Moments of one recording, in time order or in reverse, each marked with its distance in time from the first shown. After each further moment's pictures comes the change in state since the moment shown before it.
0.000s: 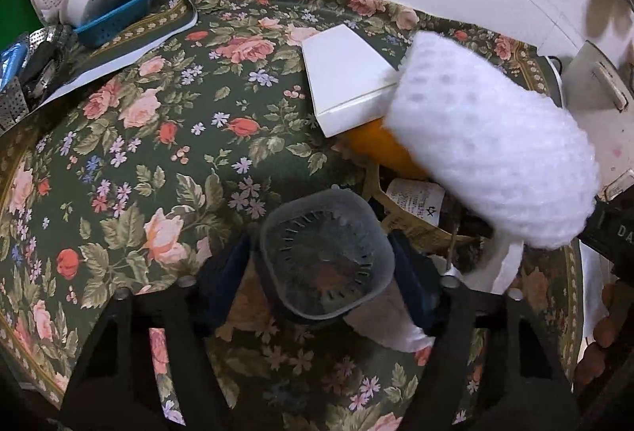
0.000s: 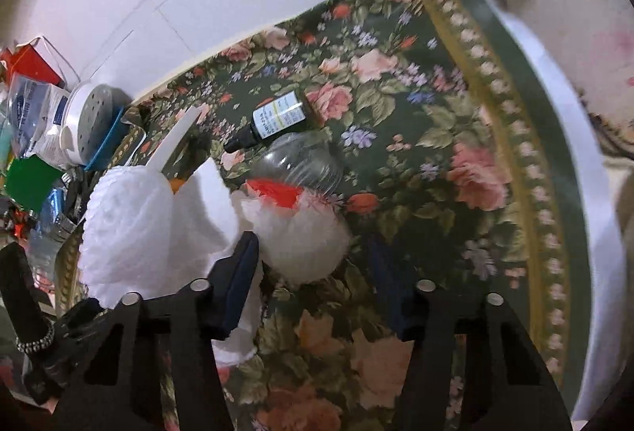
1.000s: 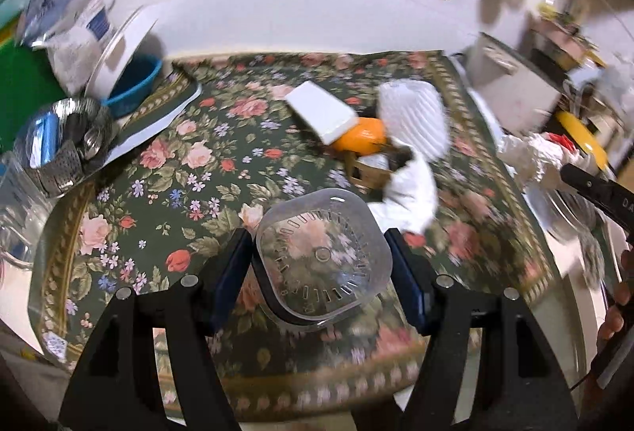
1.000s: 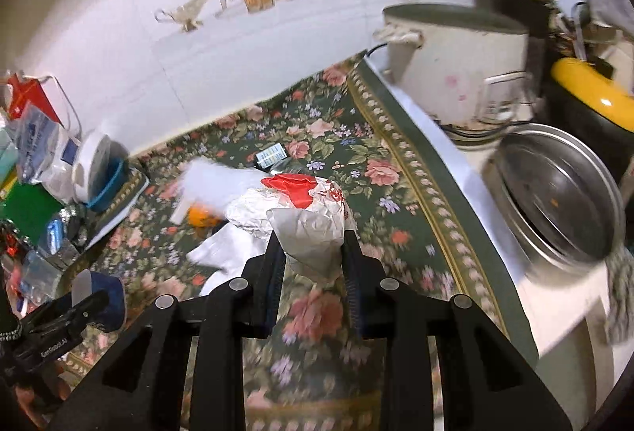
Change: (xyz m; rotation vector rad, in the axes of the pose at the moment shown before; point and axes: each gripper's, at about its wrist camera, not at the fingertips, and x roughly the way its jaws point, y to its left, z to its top) left arm -0.155 0.056 -0.052 0.279 -0.144 -0.166; right arm -0.146 0.074 -0.103 0.093 -0.345 -0.263
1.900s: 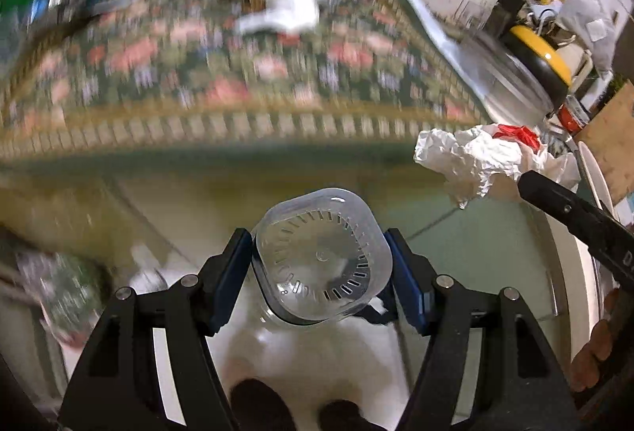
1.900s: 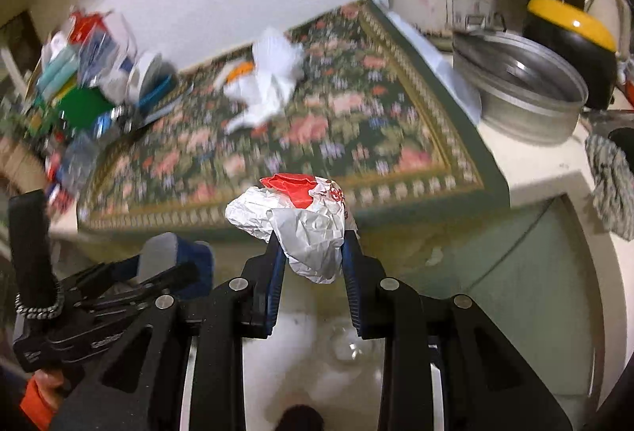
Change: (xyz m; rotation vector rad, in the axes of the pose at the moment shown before) left arm -0.004 -0.148 -0.204 -0.095 0.172 -0.055; right arm -0.071 -0.074 -0.157 -0.139 0.165 0.151
